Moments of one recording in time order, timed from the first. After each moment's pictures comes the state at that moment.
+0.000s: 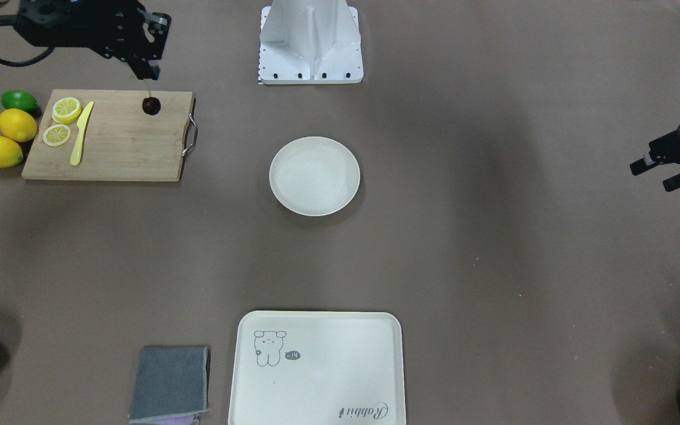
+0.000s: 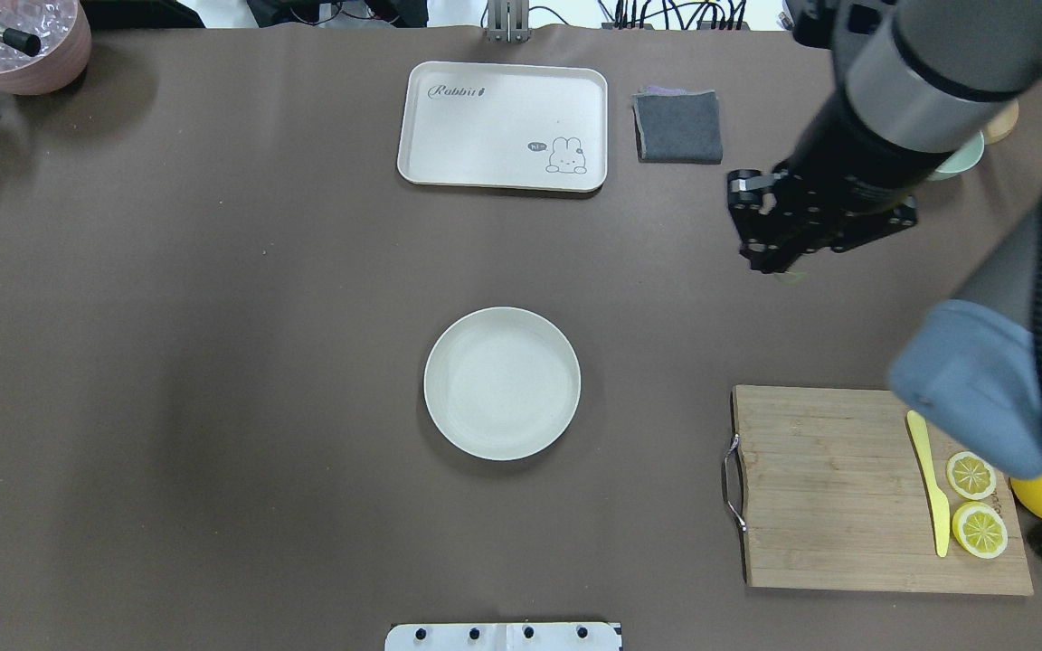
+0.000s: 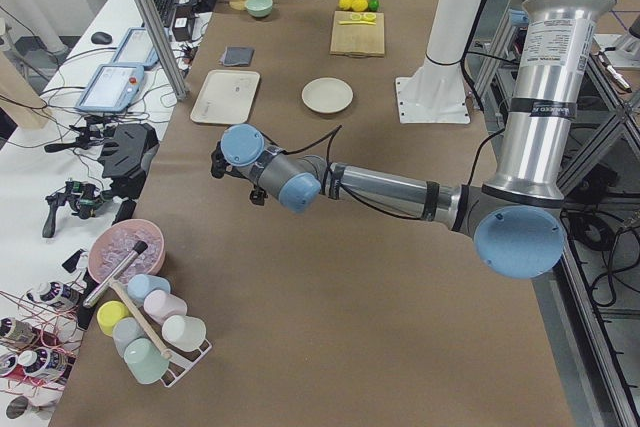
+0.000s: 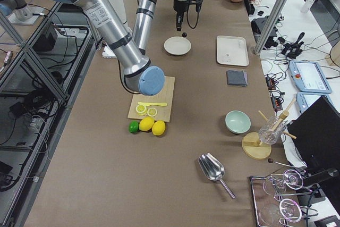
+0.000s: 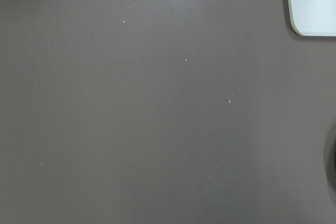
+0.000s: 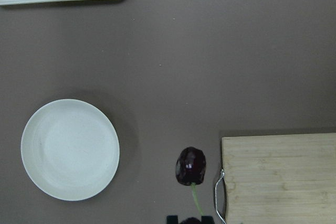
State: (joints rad) left arm -1.37 -1.69 -1.61 -2.00 -2.71 -0.47; right arm 0.84 -0.82 2.15 -2.32 2.15 0.99
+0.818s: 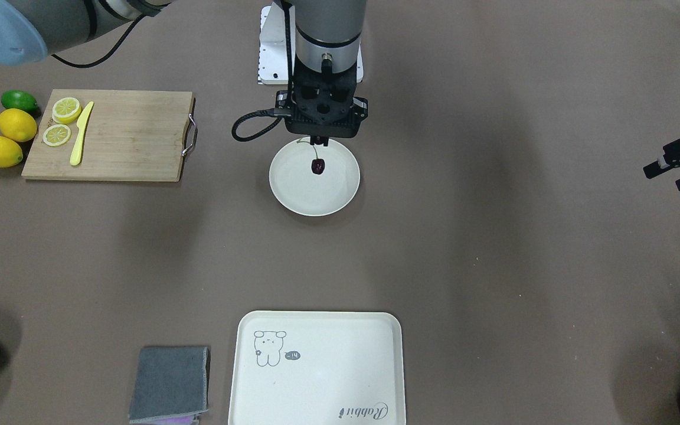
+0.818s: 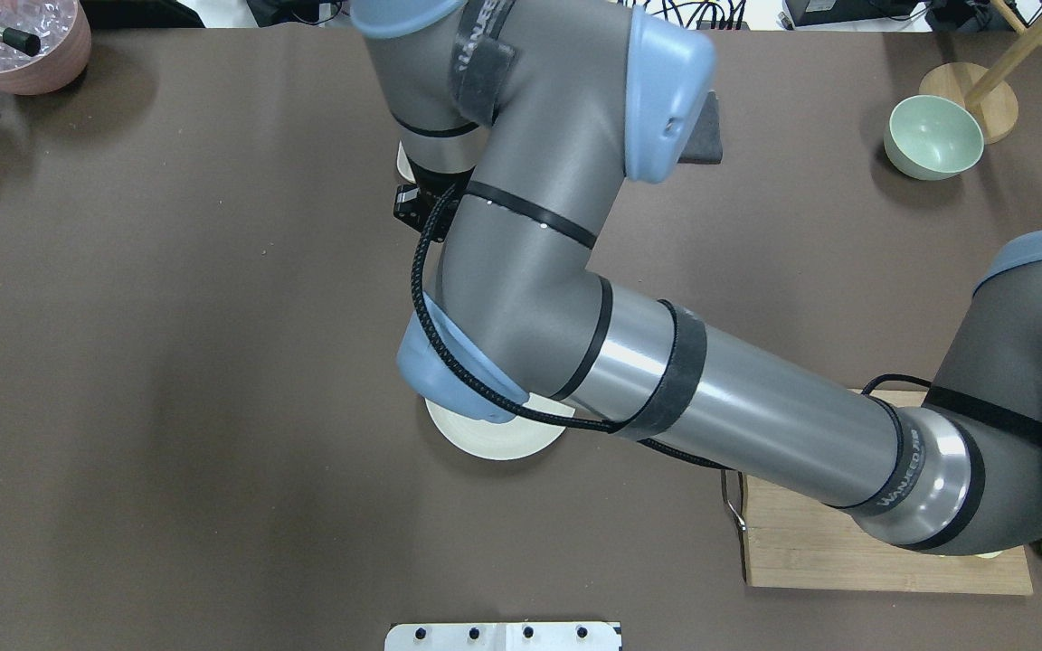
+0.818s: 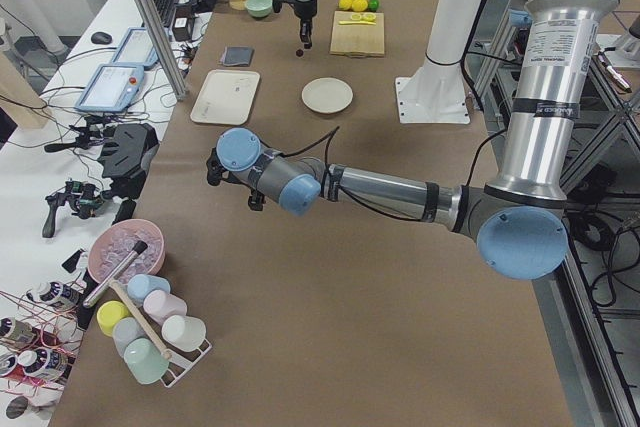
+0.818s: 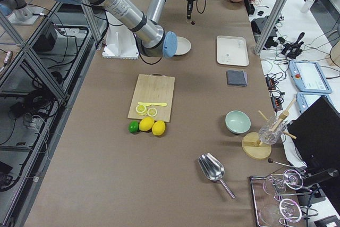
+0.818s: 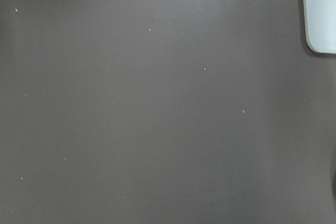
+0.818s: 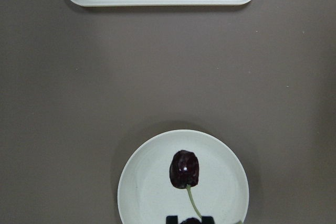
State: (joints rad) left arm -1.39 -1.70 -1.60 -1.95 -2.71 -0.48; right arm 0.60 -0.45 1.55 -2.05 1.94 1.18
